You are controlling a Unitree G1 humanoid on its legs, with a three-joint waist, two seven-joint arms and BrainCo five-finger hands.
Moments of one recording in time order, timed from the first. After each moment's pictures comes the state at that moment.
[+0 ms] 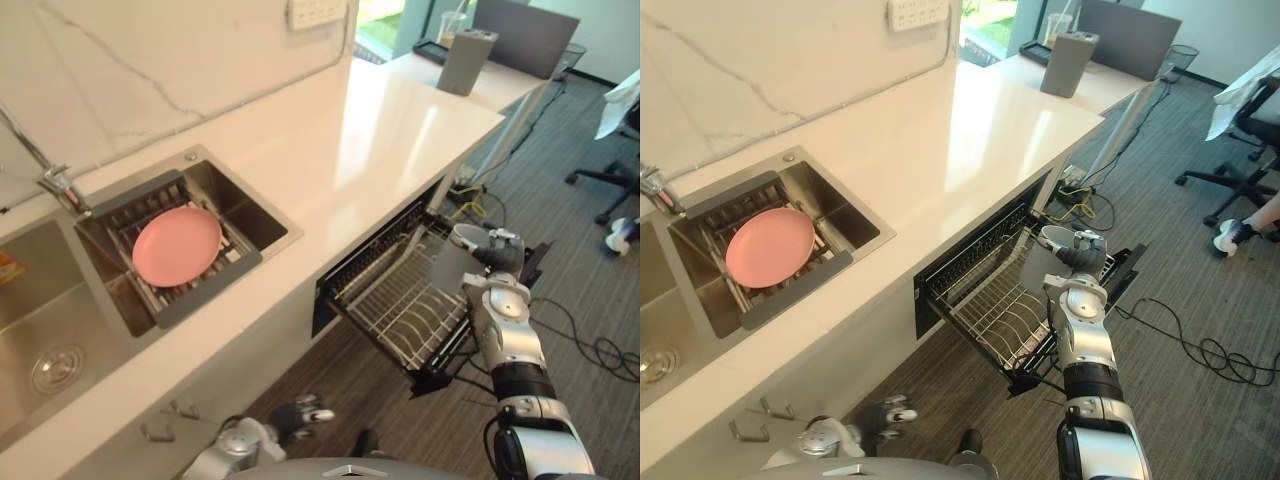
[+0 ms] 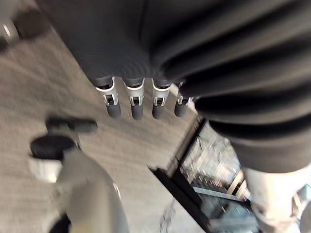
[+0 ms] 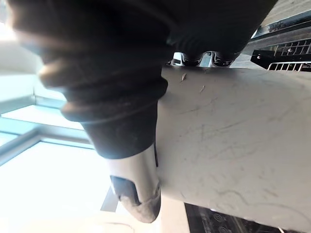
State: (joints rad) left arm 0.16 0.20 -0.50 0.45 -0.23 0.18 -0.22; right arm -0.39 -0.42 -0.16 0.47 0.23 -0.02 -0.30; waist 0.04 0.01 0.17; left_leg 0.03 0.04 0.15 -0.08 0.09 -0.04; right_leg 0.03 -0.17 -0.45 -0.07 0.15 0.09
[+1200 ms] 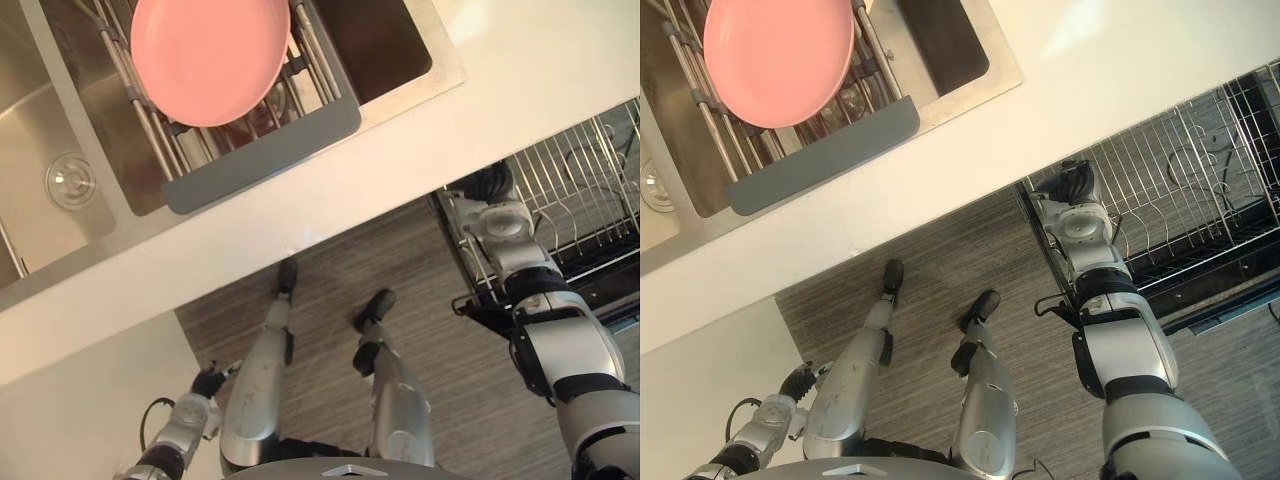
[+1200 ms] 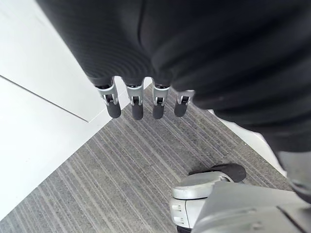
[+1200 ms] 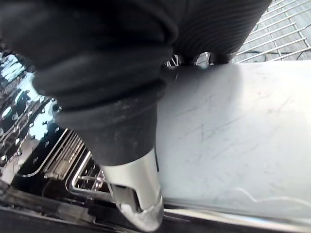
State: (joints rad) left arm -0.06 0.21 -0.23 0.96 -0.01 0.02 0.11; right arm -0.87 -0.62 0.22 1.00 -0.01 -0.05 -0.21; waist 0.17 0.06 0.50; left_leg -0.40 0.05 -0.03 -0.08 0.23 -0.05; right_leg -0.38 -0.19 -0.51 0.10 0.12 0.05
